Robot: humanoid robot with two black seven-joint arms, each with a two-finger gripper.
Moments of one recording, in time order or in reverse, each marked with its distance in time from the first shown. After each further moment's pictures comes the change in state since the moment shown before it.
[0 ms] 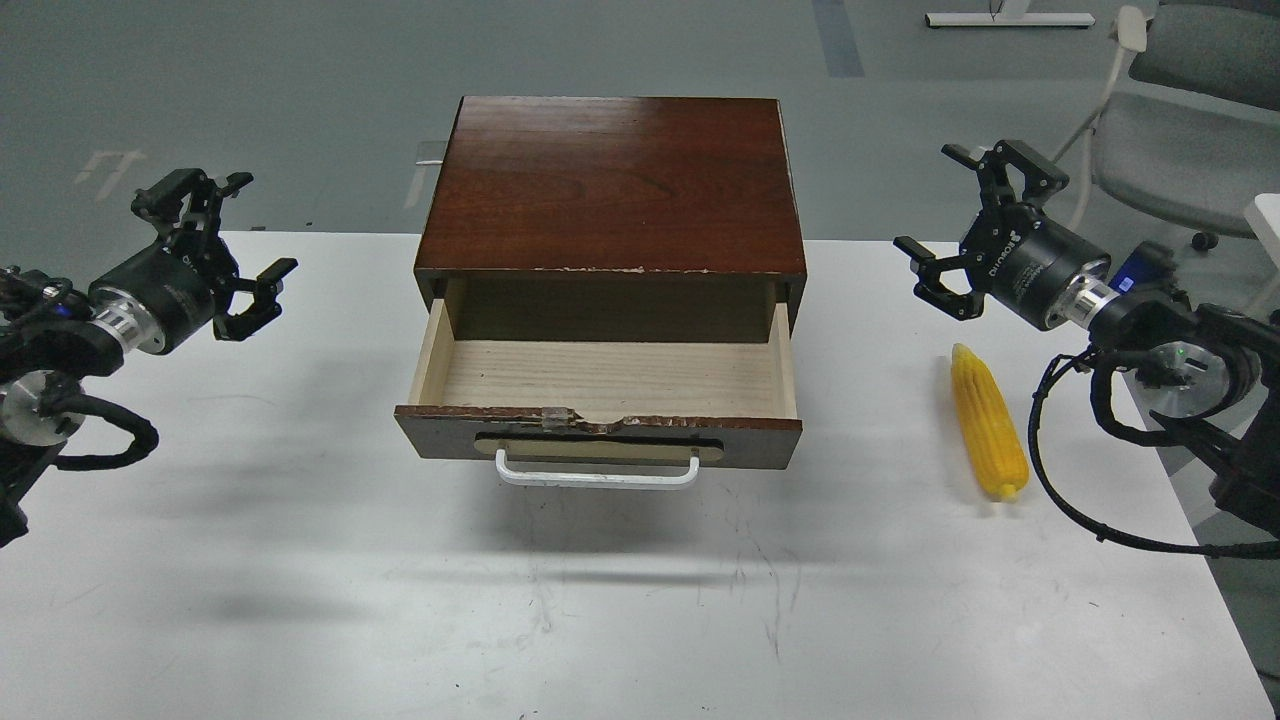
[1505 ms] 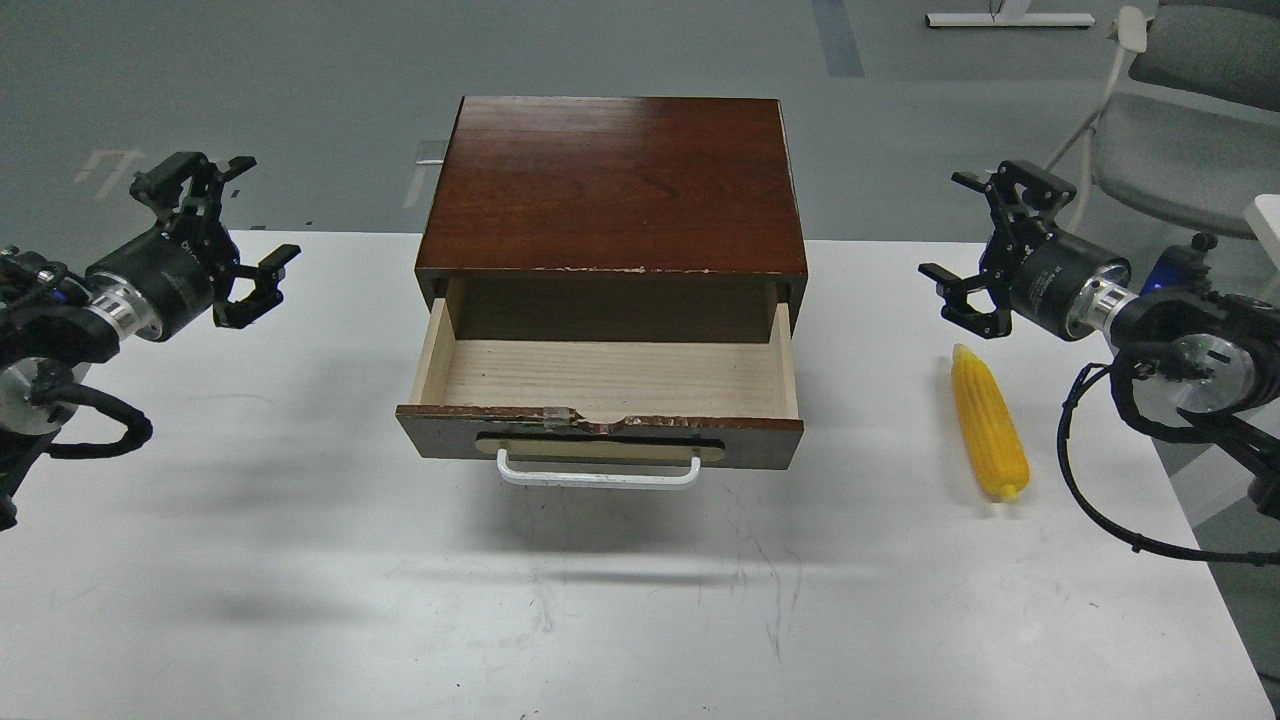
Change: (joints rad) left arm -0.024 0.011 0.000 -0.060 0.014 0.008 0.008; right arm -0.005 -0.084 -0.005 0.073 -0.009 -0.225 -0.109
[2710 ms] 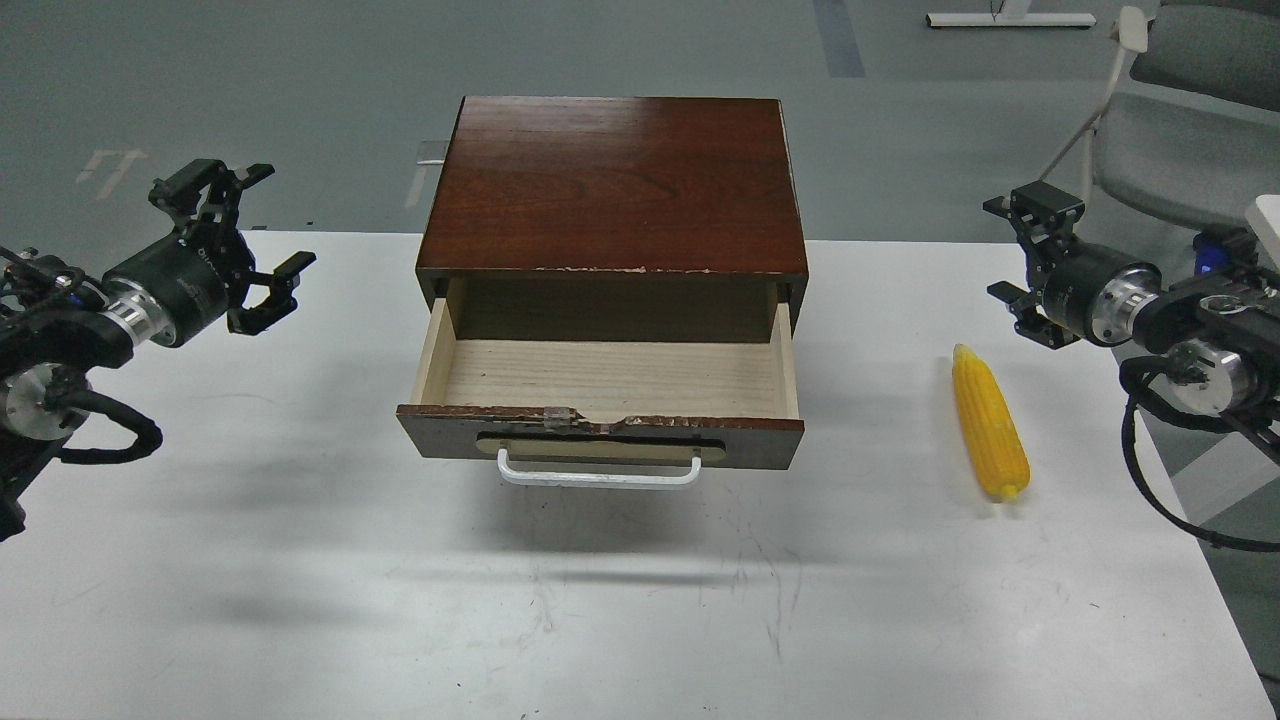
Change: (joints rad) left arm 0.006 -0.006 0.012 -0.026 0.027 -0.005 -0.010; right arm 0.081 -0.003 -0.157 -0.084 -0.570 -0.208 -0.013
